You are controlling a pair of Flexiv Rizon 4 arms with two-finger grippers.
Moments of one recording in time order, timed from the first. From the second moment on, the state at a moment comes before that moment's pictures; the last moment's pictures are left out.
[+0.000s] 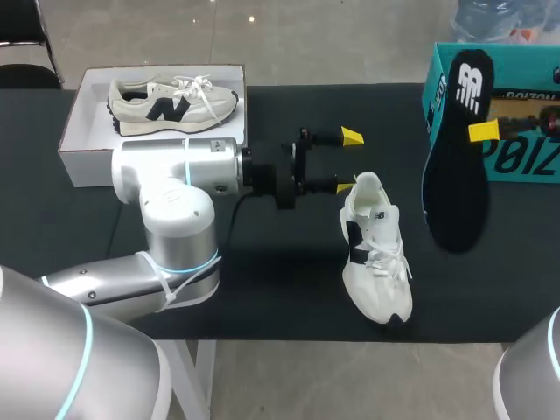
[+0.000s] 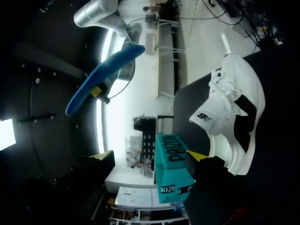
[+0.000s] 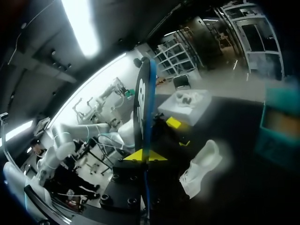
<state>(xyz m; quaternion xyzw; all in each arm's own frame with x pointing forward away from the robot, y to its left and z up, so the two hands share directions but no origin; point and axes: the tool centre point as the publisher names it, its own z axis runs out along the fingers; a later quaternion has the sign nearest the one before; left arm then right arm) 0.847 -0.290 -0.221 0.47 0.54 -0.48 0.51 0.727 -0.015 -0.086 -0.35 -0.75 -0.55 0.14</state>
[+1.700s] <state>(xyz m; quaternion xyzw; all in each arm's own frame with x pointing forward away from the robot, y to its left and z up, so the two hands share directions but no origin) 0.846 -0.292 -0.216 0.47 0.53 -0.48 0.52 0.844 0.034 -0.163 -0.36 -0.75 -0.48 0.30</state>
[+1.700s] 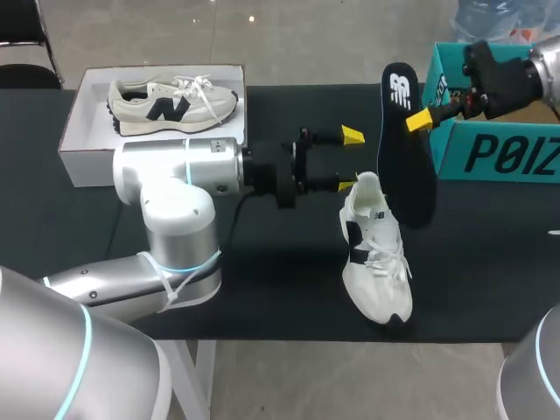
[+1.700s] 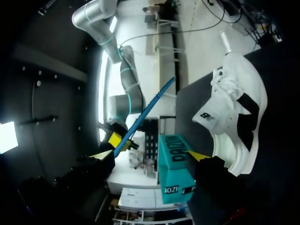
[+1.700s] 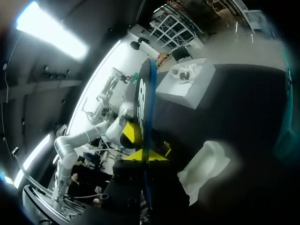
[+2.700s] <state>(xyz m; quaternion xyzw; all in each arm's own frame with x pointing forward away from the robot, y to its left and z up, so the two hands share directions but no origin) 0.826 -0.300 -0.199 0.47 0.50 -0.49 0.53 0.850 0.068 -0.181 -0.34 -0.75 -0.45 0.33</state>
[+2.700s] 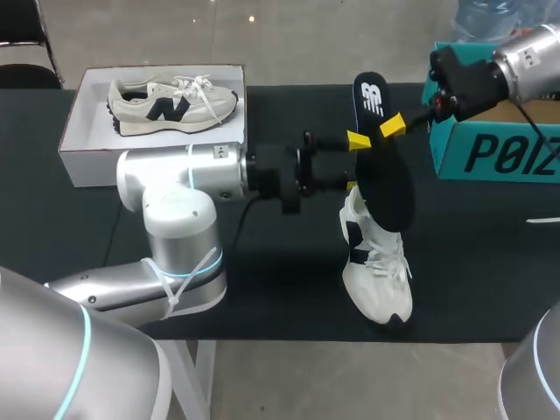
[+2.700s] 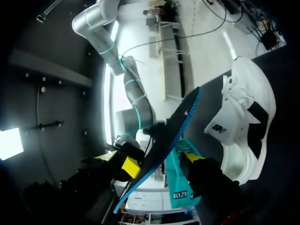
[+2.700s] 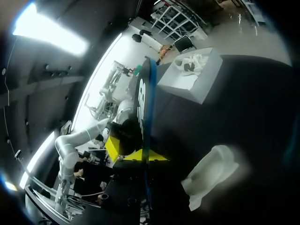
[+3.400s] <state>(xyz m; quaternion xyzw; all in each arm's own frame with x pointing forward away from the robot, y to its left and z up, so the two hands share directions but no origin) 0.826 -0.307 -0.198 0.47 0.49 -0.50 0.54 0.848 0.067 -0.179 -0.34 -0.75 -0.46 0.33</state>
